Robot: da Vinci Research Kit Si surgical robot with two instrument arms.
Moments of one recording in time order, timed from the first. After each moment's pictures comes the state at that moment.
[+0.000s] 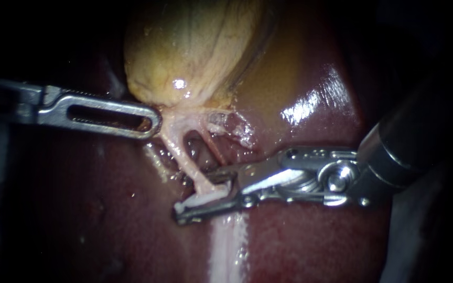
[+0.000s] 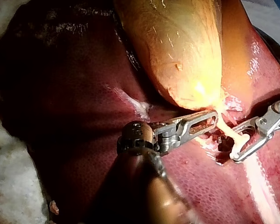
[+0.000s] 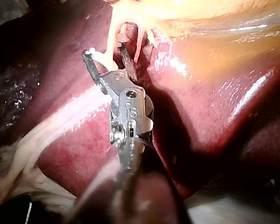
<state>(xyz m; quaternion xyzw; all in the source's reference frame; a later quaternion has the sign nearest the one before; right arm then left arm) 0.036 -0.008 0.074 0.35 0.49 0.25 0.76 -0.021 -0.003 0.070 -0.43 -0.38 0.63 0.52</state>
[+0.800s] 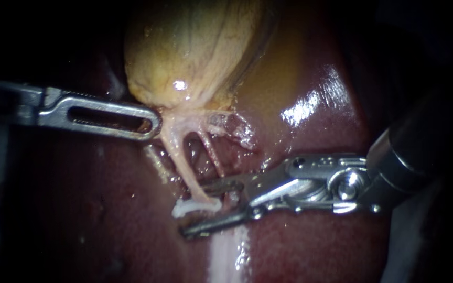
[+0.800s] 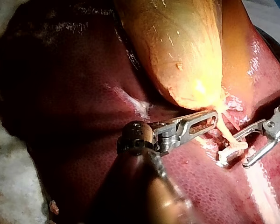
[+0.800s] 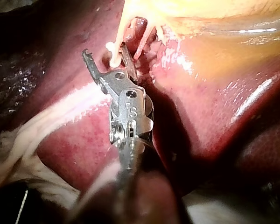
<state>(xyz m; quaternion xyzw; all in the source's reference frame) 0.035 -0.009 0.074 0.36 0.50 0.22 0.76 -0.021 -0.003 0.070 -0.43 -0.38 0.63 0.52</state>
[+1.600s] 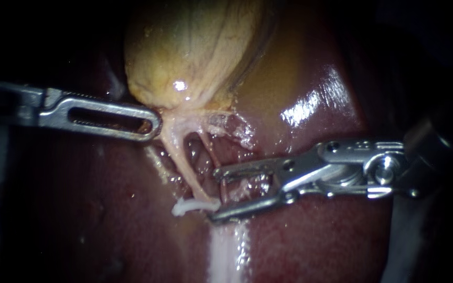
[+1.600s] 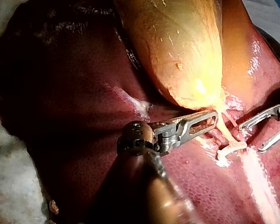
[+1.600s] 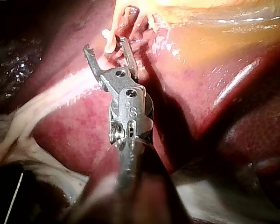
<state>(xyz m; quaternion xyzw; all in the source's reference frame) 0.029 -0.006 0.071 0.34 0.51 0.21 0.77 -0.021 -0.003 0.071 -0.43 -0.37 0.63 0.52</state>
